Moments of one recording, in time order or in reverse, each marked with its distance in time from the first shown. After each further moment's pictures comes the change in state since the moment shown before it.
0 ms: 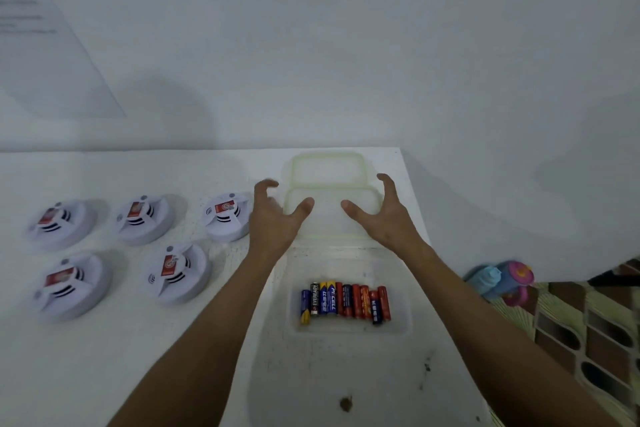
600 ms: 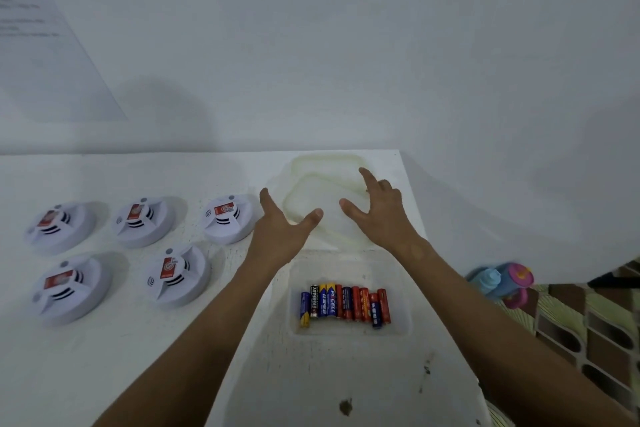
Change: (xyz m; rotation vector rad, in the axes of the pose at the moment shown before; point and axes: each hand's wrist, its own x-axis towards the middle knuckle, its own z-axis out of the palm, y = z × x) left_hand -0.010 0.003 -0.003 0.133 -0.181 -0.155; right_hand 0.010 -0.002 0.006 -0.373 0.057 -0.222
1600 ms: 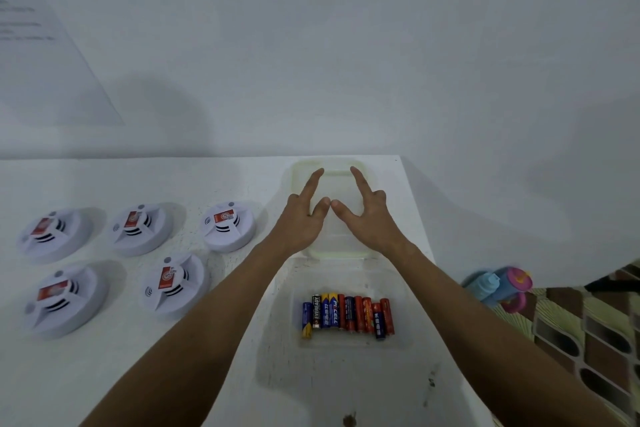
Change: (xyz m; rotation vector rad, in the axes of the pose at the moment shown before) left_hand 0.043 0.010 0.019 0.121 -0.205 0.353; right_hand 0.012 -0.011 0.013 0.300 -0.089 0.093
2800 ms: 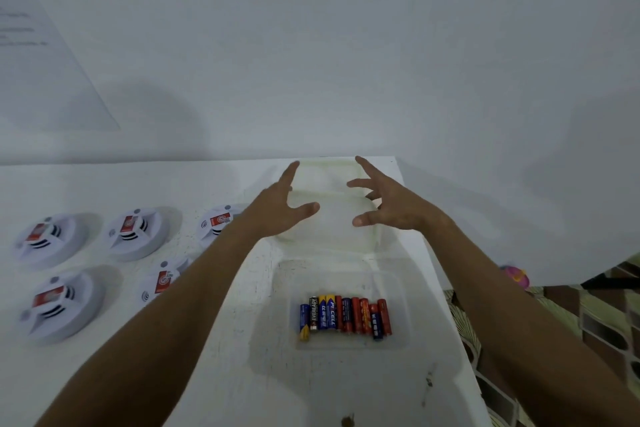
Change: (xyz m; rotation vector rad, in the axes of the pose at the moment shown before) left_hand 0.006 0.010 -0.051 0.201 -0.093 -0.066; right_hand 0.015 -0.005 -0.068 -0.134 -0.334 -0.054
